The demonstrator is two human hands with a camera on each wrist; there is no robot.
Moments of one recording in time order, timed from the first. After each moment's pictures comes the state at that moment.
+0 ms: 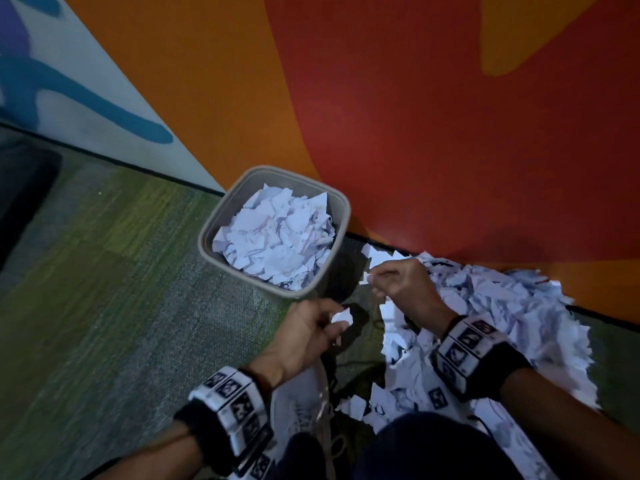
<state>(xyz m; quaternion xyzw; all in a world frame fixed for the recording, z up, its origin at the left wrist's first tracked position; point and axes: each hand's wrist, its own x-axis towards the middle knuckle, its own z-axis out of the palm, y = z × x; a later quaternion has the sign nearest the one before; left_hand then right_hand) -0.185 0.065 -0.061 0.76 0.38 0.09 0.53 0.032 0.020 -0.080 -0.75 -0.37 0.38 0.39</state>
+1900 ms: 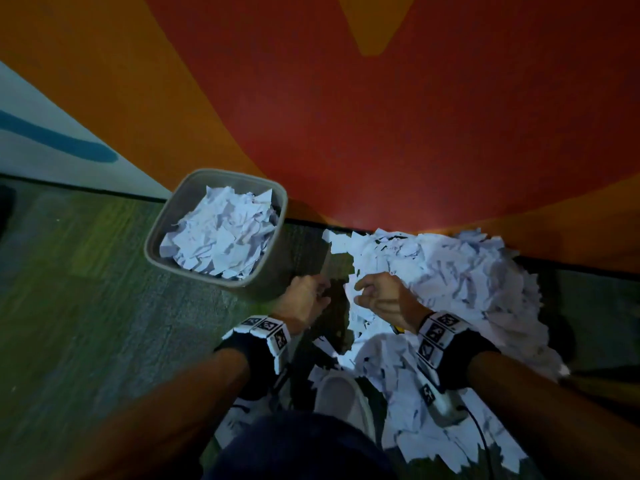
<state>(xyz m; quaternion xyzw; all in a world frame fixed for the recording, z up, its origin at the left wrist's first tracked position) -0.107 0.063 -0.095 0.84 0.38 -0.09 0.37 0.058 -0.057 -0.109 -0.78 -0.37 0.44 0.23</state>
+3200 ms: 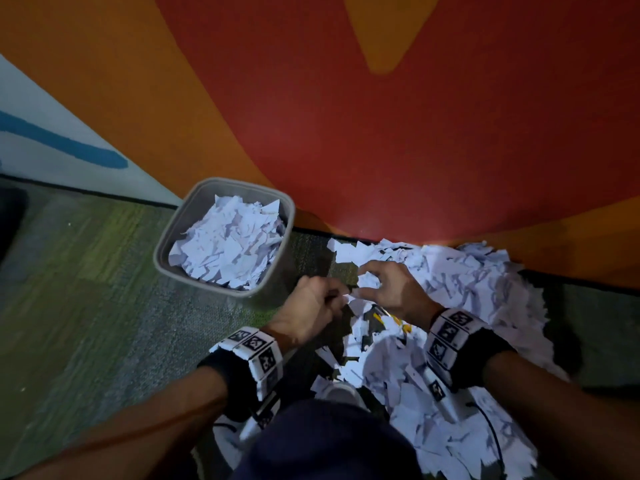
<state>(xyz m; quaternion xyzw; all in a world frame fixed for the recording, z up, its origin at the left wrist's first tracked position) -0.107 0.054 -0.061 0.83 0.31 0.03 0.46 0.074 -0.036 -0.076 -0.78 -0.46 0.36 0.25</state>
